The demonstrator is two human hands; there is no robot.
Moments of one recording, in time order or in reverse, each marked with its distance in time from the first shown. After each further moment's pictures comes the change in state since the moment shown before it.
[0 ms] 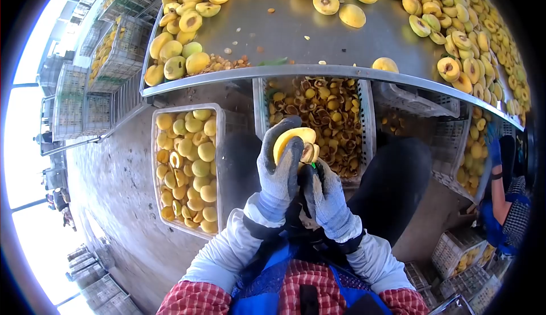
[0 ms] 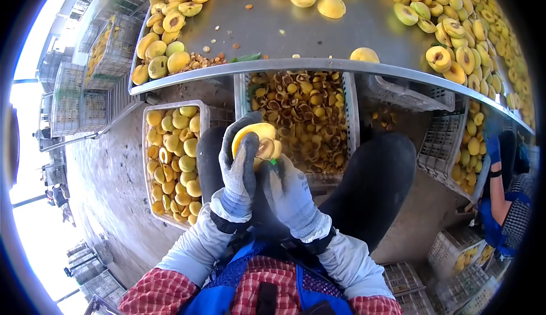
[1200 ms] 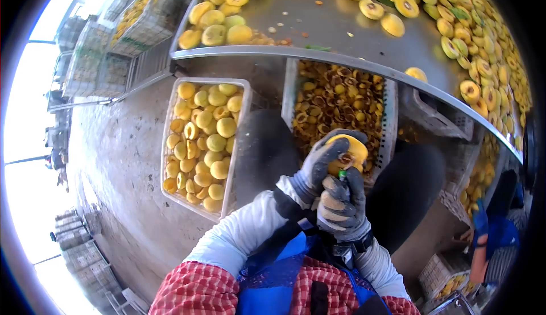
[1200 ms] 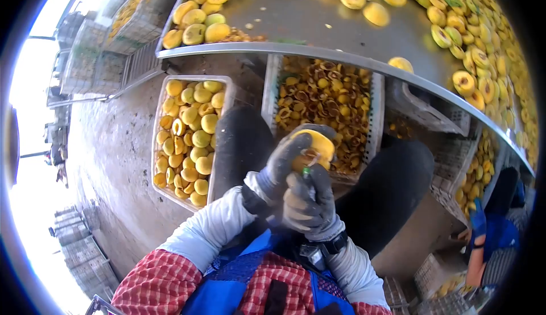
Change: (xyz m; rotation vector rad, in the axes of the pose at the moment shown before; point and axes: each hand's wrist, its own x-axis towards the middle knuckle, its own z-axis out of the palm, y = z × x) left_hand -0.017 -0.016 -0.011 -0.415 -0.381 -0.441; right_hand -0.035 0.015 0.008 2.068 -0.578 0.809
